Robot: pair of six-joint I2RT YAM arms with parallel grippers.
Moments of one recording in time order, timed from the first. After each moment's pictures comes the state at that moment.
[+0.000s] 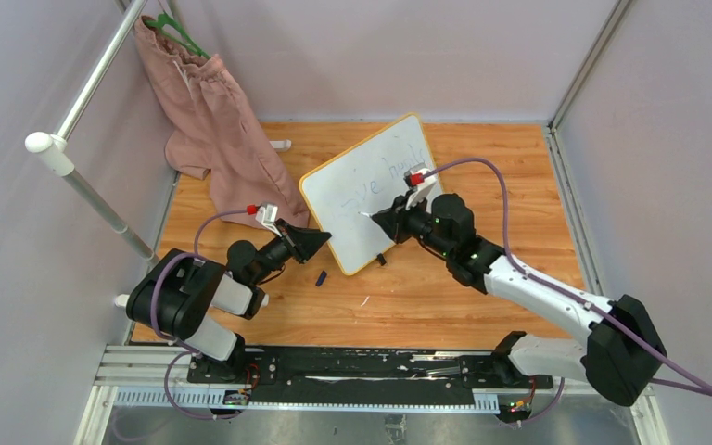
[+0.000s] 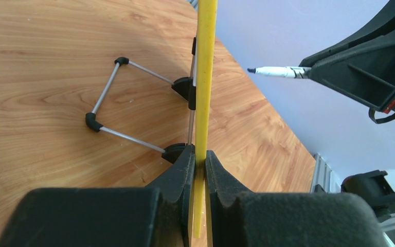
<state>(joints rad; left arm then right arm) -0.32 1.53 0.14 1.51 0.51 -0.72 0.72 1.14 0.72 0.24 -0.08 0.25</state>
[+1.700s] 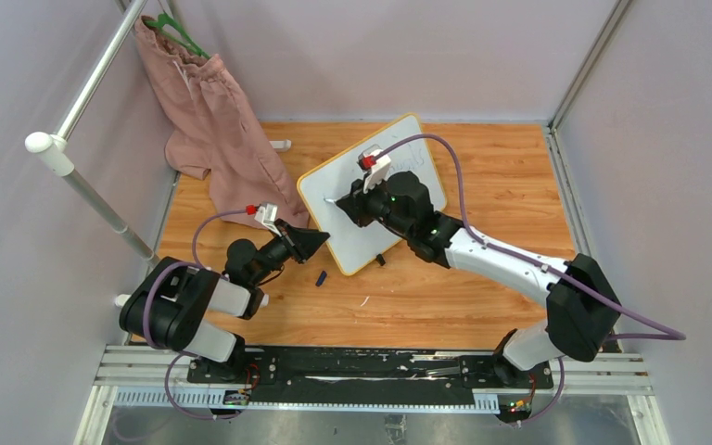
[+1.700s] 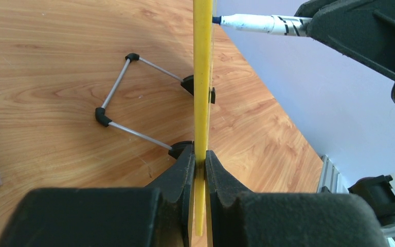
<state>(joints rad) -0.32 1.46 0.14 1.40 0.49 -0.70 0.84 1.46 1.04 0.23 -0.04 0.19</state>
